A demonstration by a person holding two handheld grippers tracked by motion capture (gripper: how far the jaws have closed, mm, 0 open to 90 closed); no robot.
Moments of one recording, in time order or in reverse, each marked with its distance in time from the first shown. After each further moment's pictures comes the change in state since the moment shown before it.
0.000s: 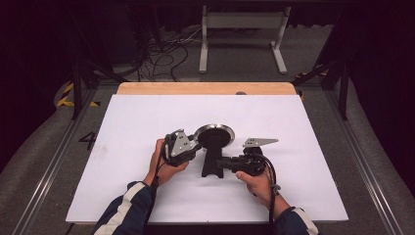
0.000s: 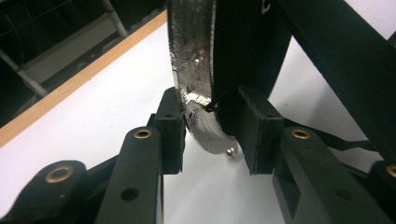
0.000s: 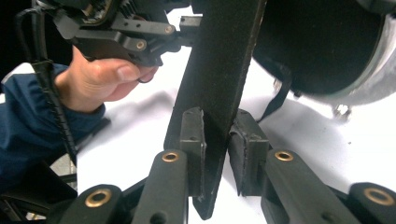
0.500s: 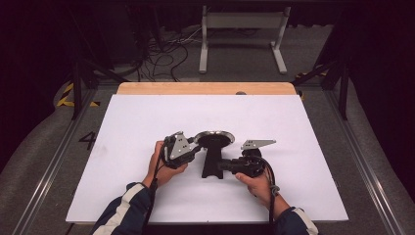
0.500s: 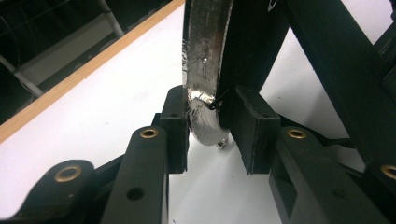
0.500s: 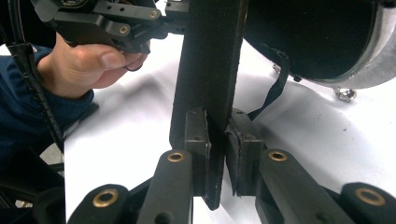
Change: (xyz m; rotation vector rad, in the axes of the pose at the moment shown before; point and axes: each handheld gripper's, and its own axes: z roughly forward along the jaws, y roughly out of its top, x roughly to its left) left arm -0.002 -0.005 -0.005 -0.001 -0.028 -0.003; right arm -0.002 -0.005 0.003 0.038 -0.015 -0.026
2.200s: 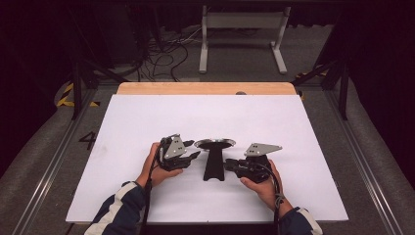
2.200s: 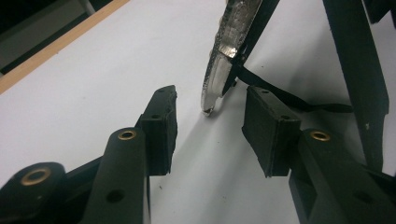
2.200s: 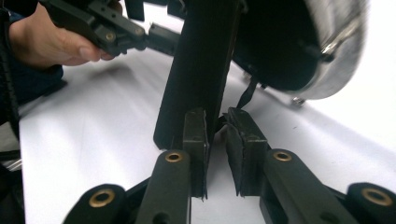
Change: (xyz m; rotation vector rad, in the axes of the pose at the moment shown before) left arm 0.007 -0.013 -0.002 0.072 -0.092 -0.003; right arm 0.020 -0.002 -0.022 -0.012 -0.170 -0.160
